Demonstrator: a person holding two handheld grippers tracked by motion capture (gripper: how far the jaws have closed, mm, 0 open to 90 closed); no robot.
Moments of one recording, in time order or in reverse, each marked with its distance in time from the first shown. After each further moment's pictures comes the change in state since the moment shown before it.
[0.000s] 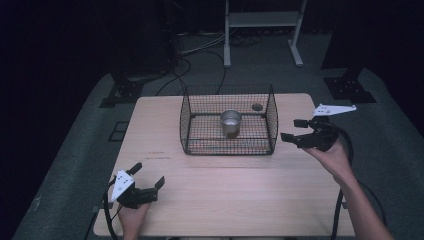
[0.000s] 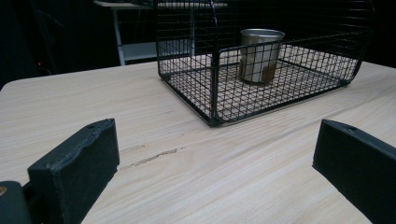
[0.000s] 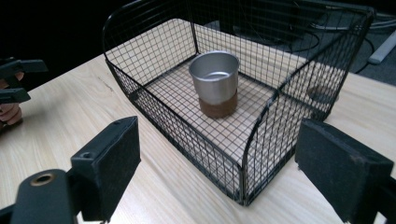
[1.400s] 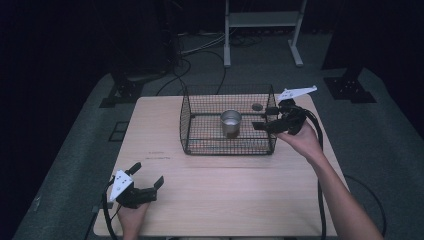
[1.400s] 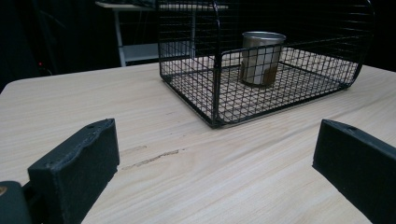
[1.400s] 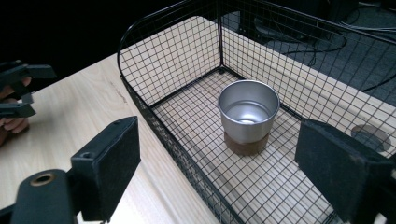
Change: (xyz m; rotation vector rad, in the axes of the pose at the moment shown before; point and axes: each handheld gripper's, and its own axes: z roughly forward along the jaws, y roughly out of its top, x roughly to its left) left arm 0.002 0.000 -0.001 -0.008 0.002 -0.008; right arm 0.028 0.059 0.063 0.065 0.058 -0.066
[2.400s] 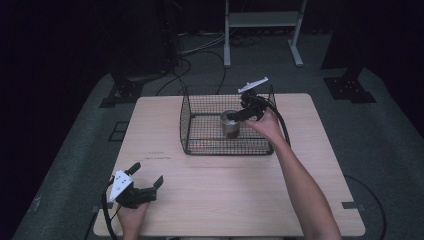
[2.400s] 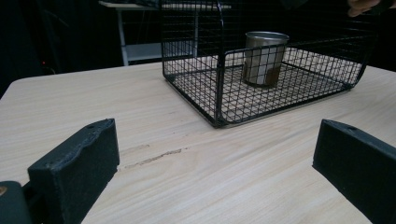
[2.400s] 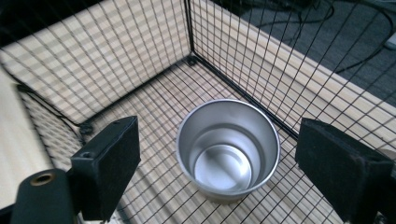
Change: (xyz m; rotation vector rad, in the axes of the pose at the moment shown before) left arm 0.001 0.000 -0.001 0.001 0.012 -0.008; right arm -0.022 0.033 0.121 0.149 -0.098 -0.013
